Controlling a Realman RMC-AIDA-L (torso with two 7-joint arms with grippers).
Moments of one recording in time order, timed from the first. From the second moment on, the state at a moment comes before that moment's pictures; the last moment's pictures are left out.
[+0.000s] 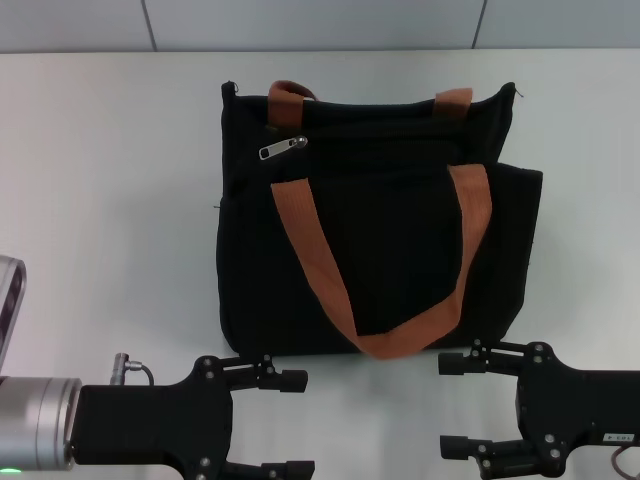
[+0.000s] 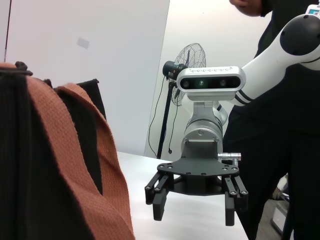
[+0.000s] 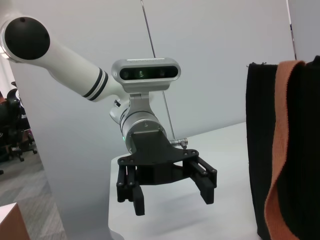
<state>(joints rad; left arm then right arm) -0.39 -2.05 0.98 0.39 1.87 1.79 -0.89 0.39 2.08 -0.59 -0.42 -2.19 -1.83 0.90</state>
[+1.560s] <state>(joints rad) -0.43 -2.03 0.35 0.37 1.90 1.68 -0.84 0.39 2.08 -0.58 -0.42 -2.19 -1.83 0.90</state>
